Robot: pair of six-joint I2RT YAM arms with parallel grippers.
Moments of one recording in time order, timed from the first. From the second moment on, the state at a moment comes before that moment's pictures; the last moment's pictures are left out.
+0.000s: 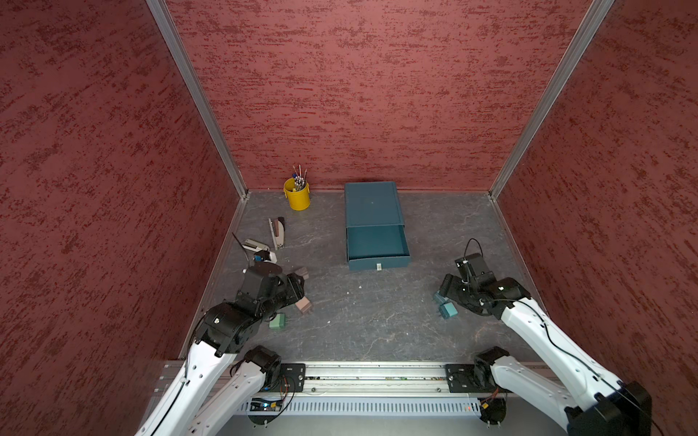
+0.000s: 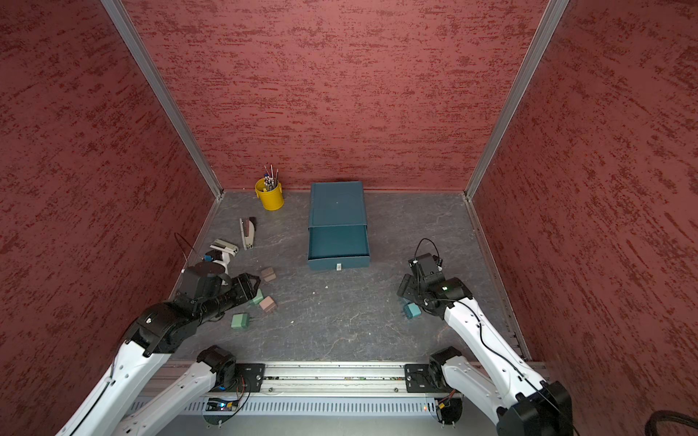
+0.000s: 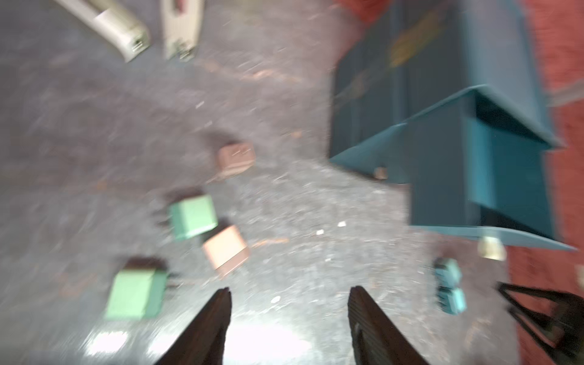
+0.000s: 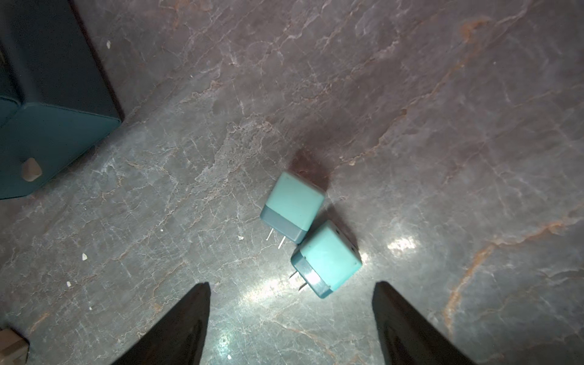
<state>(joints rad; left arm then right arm) -0.47 0.62 0.81 -1.05 -0.15 -0.81 0.36 0.94 0.73 -0.90 0.10 0.79</state>
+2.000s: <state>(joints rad) -0.47 1.07 0.81 -0.88 -0.20 -0.95 0.36 0.81 0.82 -0.91 -0.01 0.77</state>
